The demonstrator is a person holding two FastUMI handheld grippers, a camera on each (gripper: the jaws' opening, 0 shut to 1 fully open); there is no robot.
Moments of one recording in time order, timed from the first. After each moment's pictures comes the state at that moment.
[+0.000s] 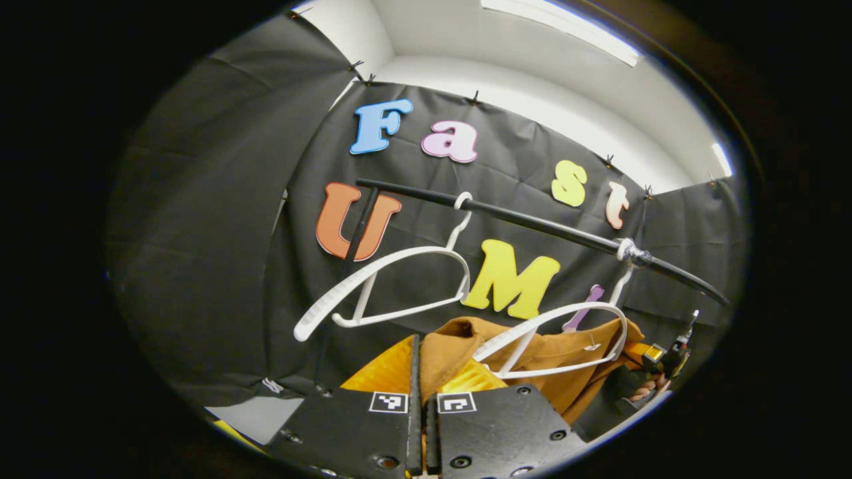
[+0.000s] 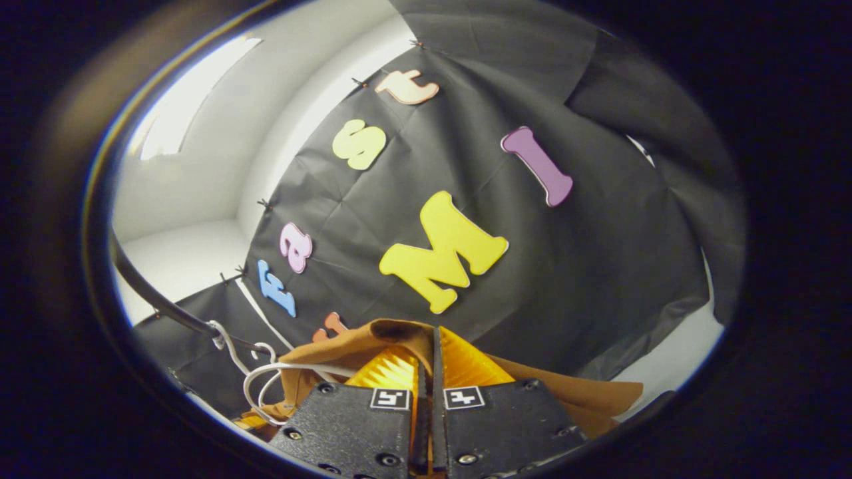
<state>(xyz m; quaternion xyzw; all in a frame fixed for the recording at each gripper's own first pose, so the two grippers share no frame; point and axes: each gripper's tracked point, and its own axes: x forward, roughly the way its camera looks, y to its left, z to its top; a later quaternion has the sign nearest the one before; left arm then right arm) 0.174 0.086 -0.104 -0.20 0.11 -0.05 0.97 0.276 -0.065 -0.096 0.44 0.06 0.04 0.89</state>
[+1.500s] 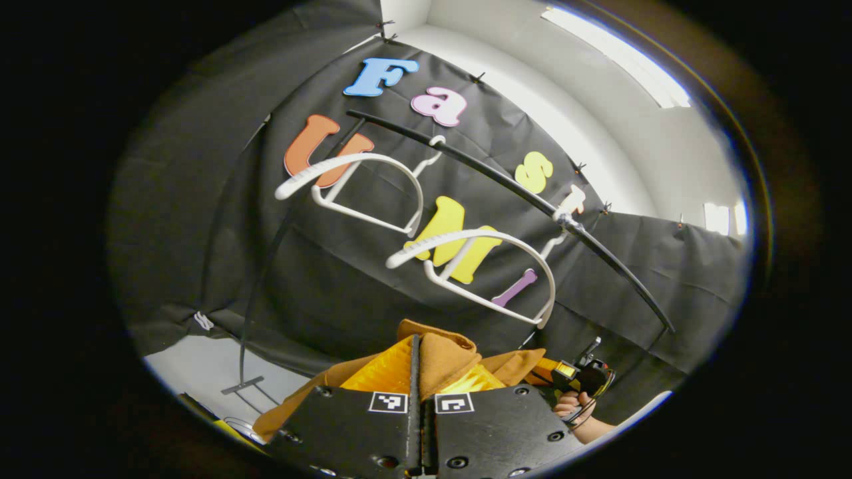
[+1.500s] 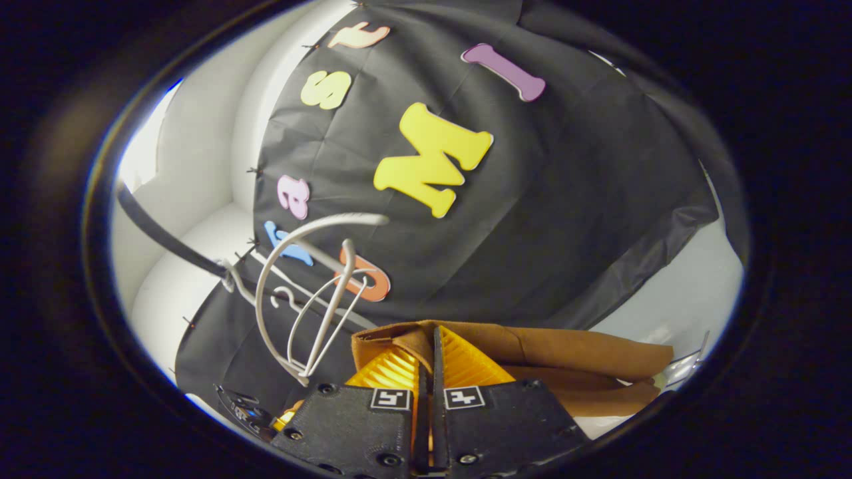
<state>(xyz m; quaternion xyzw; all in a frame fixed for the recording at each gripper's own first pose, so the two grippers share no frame) 0.080 0.010 -0.137 -0.30 0.18 -0.18 0.92 0.200 0.032 -0.165 0.50 0.21 0.14 0.83</state>
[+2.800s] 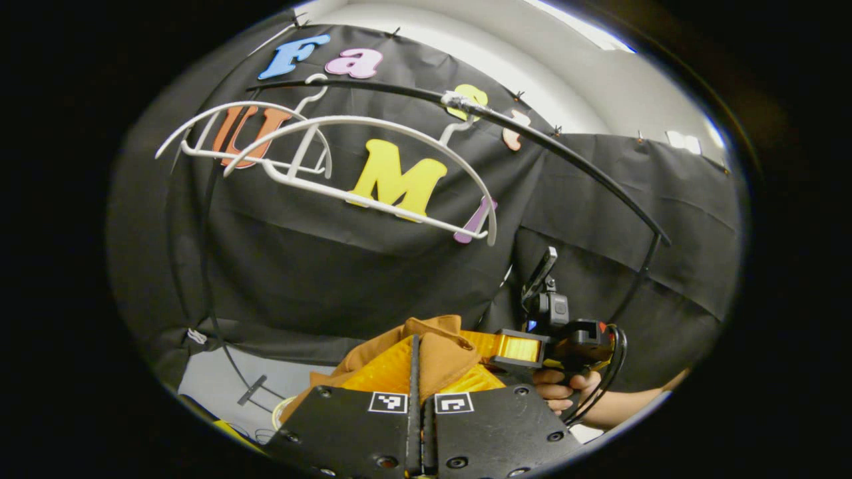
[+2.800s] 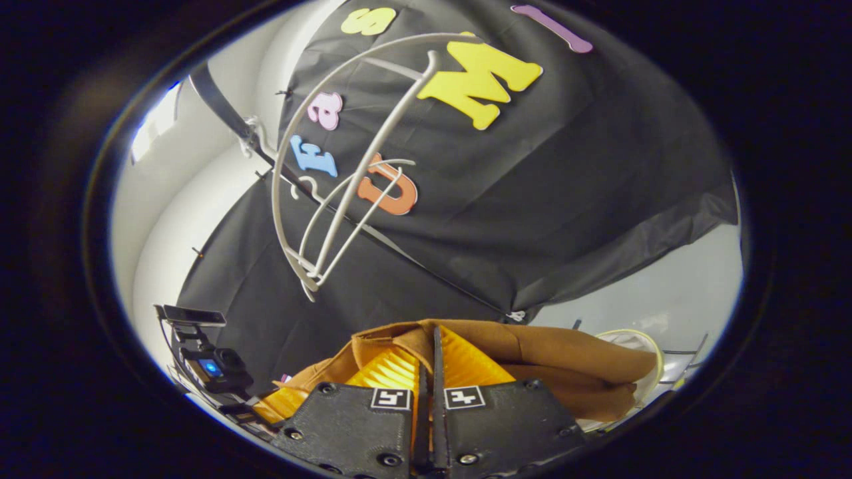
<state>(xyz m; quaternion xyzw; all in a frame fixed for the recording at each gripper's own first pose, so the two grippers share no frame) 0.032 -0.115 -0.182 -0.19 0.26 -0.27 0.91 0.129 0.142 -0.217 0.43 0.34 0.24 0.80</state>
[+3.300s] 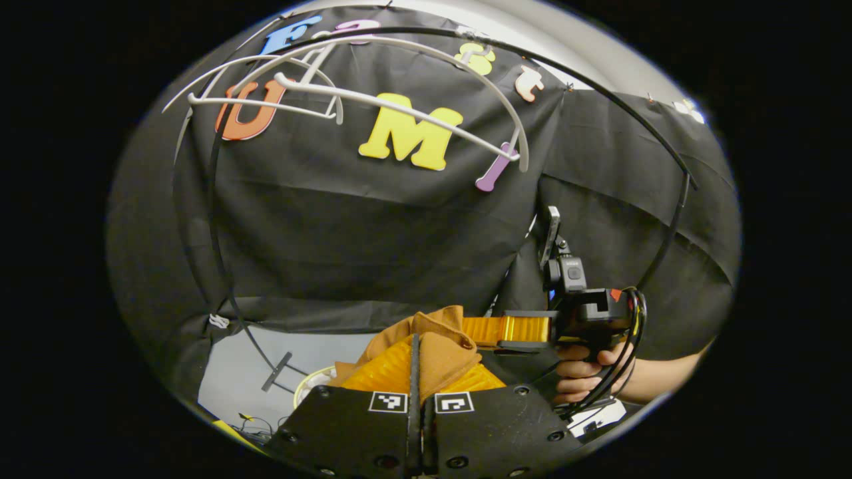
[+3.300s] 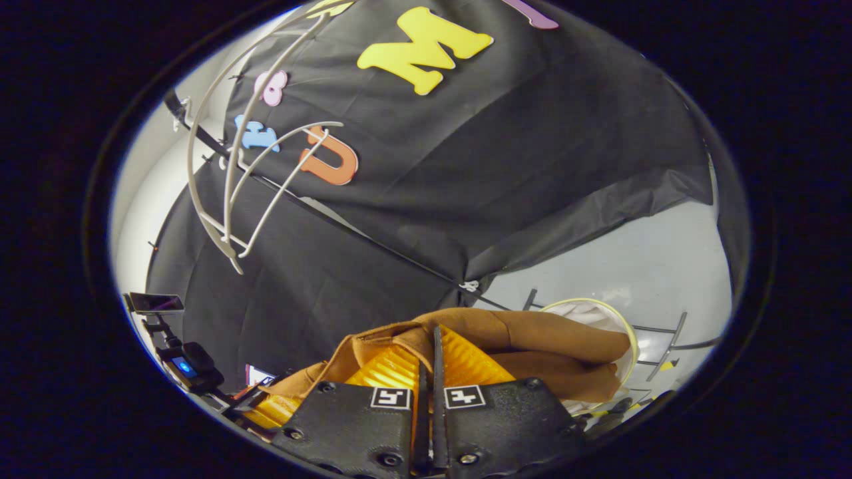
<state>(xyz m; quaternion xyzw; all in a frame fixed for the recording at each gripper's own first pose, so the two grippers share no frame) 0.015 -0.111 -0.276 -0.12 0.34 -0.25 0.90 0.114 0.131 -0.318 0.39 0.44 0.16 0.79</state>
